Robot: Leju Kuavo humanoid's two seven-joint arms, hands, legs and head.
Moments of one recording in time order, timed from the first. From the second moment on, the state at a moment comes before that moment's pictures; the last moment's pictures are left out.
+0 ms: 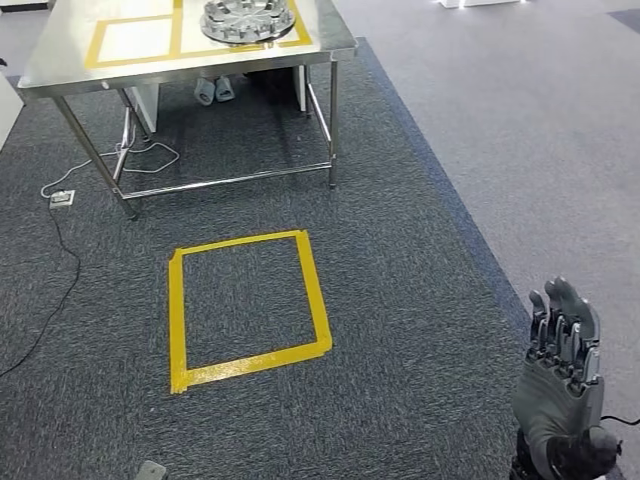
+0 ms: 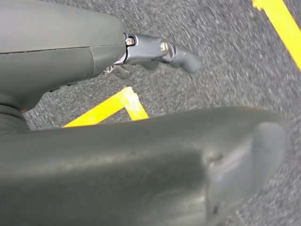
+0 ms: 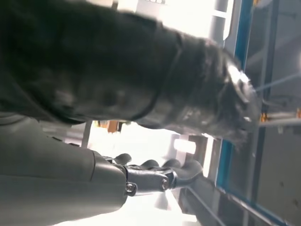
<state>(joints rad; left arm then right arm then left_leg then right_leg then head) -0.05 -0.12 1.15 -0.20 -1.33 -0.08 -0.59 0.27 -0.06 0.03 -2.08 0.14 -0.07 -0.67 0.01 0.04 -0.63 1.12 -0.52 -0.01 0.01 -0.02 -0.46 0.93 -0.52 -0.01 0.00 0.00</state>
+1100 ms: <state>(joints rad) -0.05 -0.11 1.16 -0.20 -1.33 -0.08 -0.59 0.28 -0.06 0.03 -2.10 0.14 -0.08 -0.67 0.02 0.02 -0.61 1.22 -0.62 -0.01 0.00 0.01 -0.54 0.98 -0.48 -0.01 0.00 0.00</state>
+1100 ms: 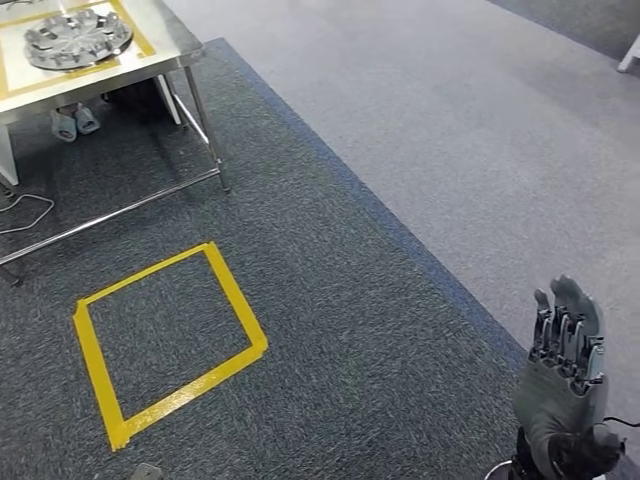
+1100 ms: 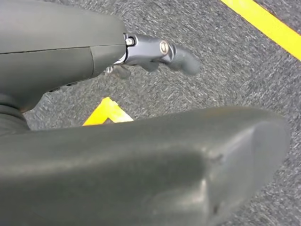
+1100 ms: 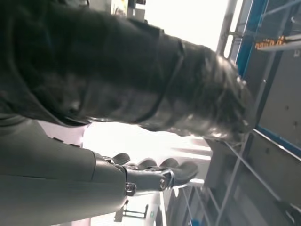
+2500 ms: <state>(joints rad) -0.04 -0.10 1.21 -0.20 -1.30 -0.07 -0.57 0.47 0.06 0.11 -1.99 0.10 0.07 -0.67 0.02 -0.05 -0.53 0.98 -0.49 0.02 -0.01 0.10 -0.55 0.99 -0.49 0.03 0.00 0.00</state>
